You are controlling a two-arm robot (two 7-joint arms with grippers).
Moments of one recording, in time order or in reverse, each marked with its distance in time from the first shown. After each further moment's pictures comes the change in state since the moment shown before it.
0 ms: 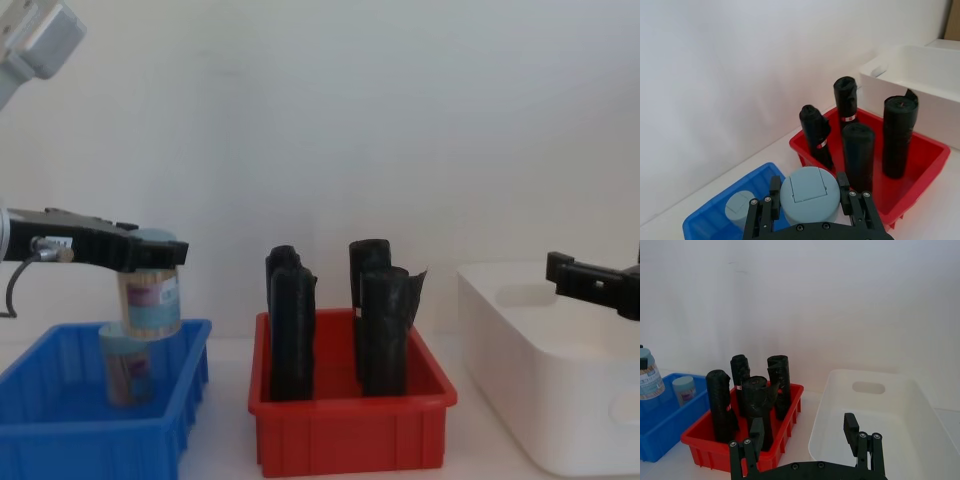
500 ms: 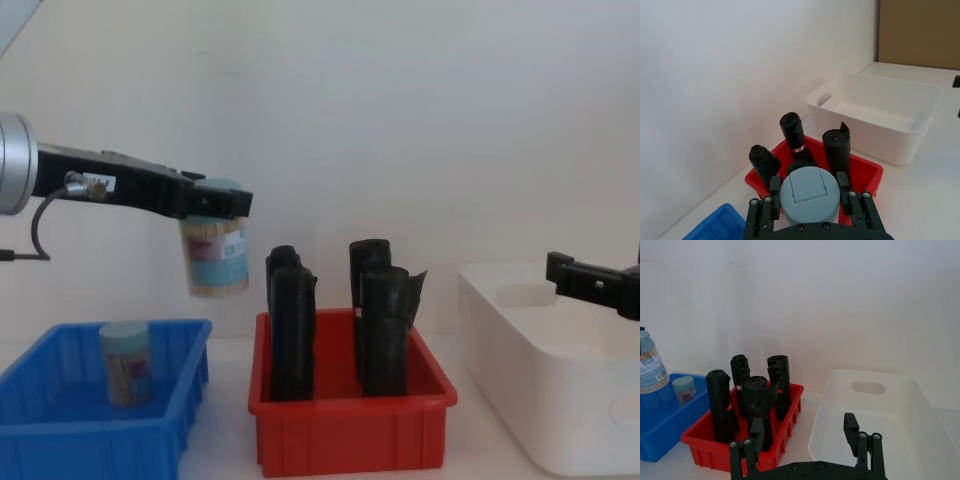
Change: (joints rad) left arm -0.025 0.009 0.006 -0.101 -0.019 0.045 -0.169; right arm 0.000 0.000 0.000 0.000 0.000 0.000 0.000
